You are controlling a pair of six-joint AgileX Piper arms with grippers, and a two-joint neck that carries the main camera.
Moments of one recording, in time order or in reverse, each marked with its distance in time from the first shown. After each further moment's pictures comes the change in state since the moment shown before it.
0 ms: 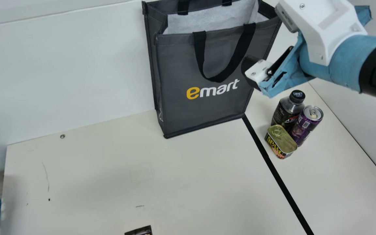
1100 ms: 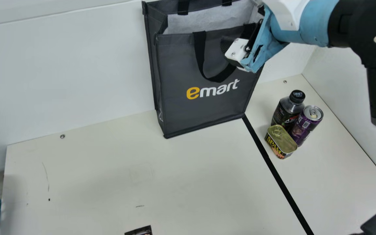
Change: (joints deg) left arm 0.0 0.0 0.0 0.0 0.0 0.0; right arm -0.8 16.2 -20.8 9.6 7.2 -17.3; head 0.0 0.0
